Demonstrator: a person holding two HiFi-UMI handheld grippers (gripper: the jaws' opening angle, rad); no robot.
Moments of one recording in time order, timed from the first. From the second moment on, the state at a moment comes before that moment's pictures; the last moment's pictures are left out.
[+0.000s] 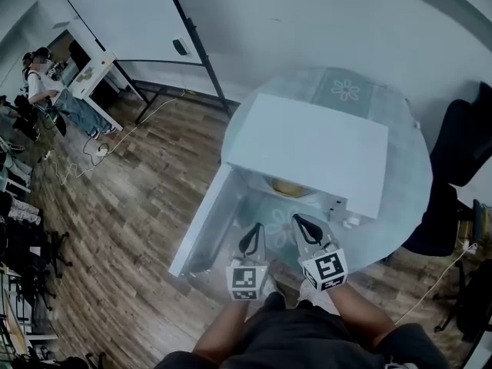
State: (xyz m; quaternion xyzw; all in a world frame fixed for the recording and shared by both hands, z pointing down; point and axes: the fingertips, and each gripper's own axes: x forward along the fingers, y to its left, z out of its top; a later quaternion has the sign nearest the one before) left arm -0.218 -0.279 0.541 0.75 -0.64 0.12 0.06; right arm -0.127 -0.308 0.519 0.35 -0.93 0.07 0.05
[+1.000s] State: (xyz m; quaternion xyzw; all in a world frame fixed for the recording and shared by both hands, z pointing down) left arm -0.215 -0.260 0.452 0.76 -0.64 0.05 0.01; right arm -0.120 -0.288 0.429 0.33 -0.95 -0.02 0.01
